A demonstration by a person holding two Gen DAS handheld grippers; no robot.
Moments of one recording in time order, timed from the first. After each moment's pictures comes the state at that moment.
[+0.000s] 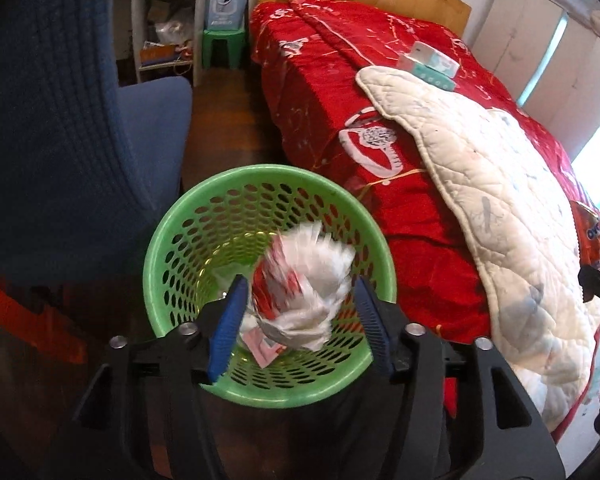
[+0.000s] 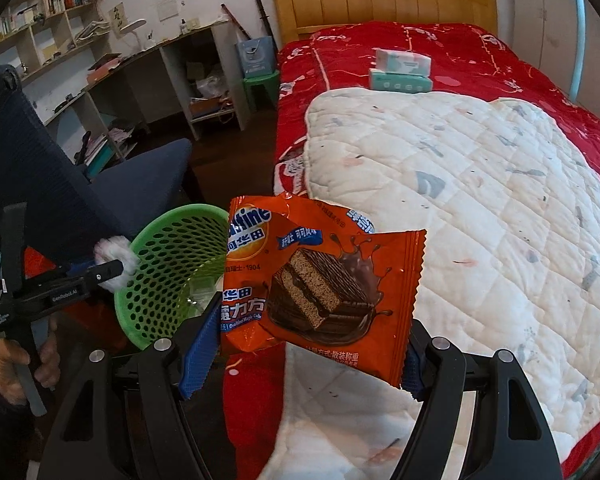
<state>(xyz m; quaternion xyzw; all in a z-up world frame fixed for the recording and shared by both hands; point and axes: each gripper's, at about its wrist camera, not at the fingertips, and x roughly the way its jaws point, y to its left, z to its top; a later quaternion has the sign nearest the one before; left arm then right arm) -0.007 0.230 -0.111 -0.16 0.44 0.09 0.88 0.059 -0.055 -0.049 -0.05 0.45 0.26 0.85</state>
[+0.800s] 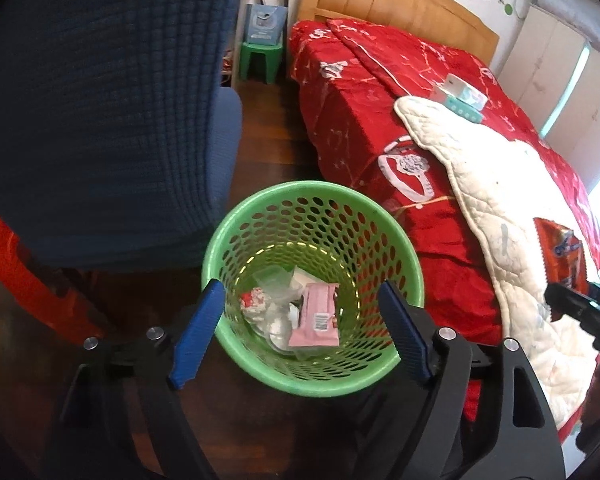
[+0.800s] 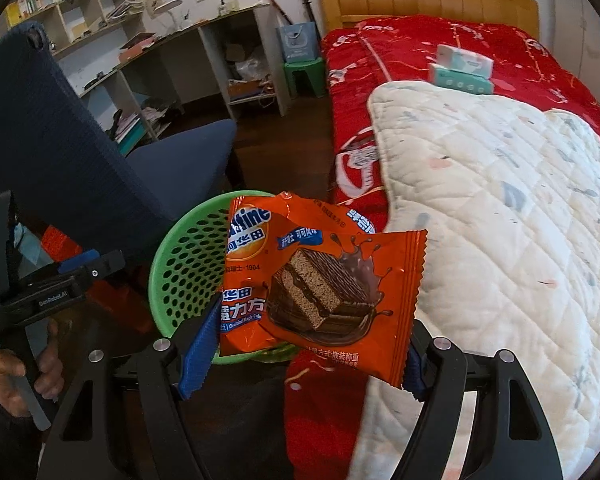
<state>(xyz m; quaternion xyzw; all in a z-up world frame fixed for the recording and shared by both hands) -0.047 0.262 -0.090 -0.18 0.41 0.15 0.88 0.053 0.020 -0.064 -0.06 0.46 0.32 0.82</state>
